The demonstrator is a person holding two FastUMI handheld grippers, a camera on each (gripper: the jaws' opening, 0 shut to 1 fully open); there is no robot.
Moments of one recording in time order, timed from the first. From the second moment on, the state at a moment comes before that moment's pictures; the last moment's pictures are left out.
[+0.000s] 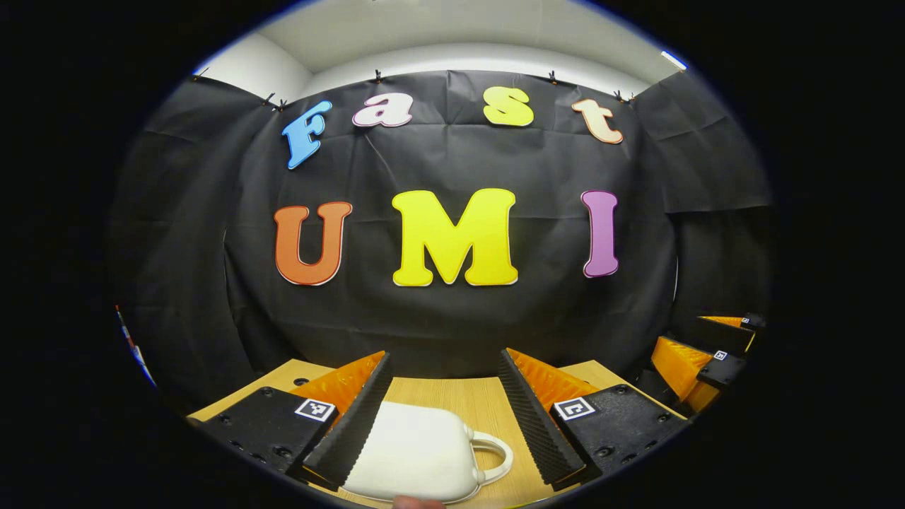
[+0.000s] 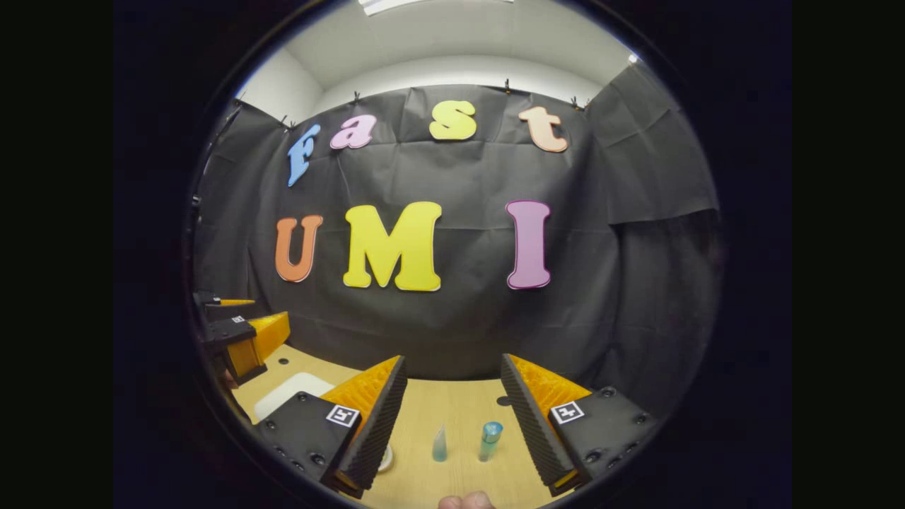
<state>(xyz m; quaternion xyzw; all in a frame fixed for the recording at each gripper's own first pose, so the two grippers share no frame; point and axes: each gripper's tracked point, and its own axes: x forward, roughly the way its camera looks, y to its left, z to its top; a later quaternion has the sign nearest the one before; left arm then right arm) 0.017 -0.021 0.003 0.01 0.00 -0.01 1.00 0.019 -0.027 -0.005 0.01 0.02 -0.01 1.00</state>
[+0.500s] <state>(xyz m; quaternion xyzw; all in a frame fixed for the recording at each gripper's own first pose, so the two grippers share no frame) 0.010 -0.025 -0.011 0.03 0.02 -0.01 1.00 0.017 -0.046 -0.014 0.01 0.03 0.00 1.00</state>
